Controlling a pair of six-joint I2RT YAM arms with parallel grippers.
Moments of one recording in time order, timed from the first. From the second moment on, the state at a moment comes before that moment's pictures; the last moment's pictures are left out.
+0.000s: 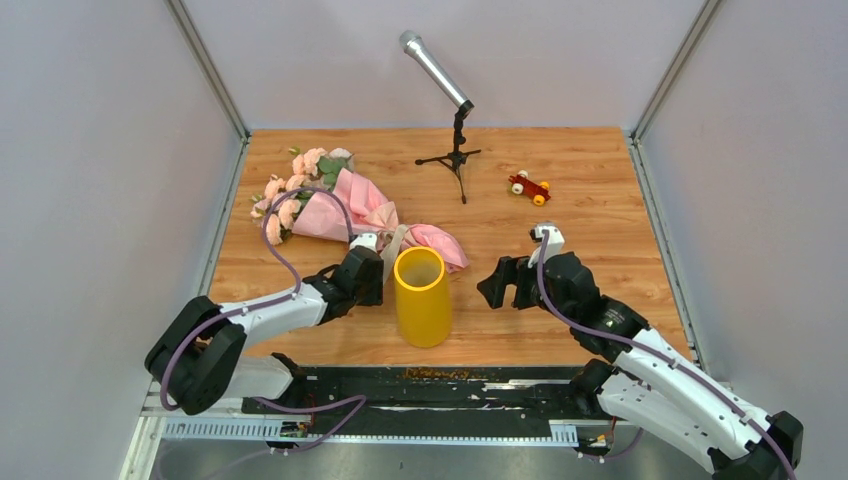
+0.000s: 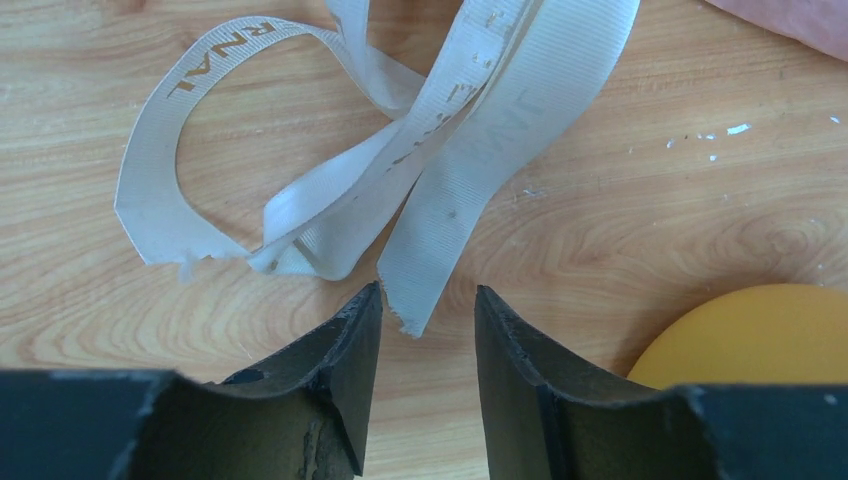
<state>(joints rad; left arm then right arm) -0.67 1.27 0.50 -0.11 -0.25 -0.51 0.73 0.70 0.58 -0.36 0.07 0.52</state>
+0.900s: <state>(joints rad) -0.73 1.41 0.61 -0.16 -0.40 -0.56 0.73 0.60 0.54 -0.39 0.09 0.52</state>
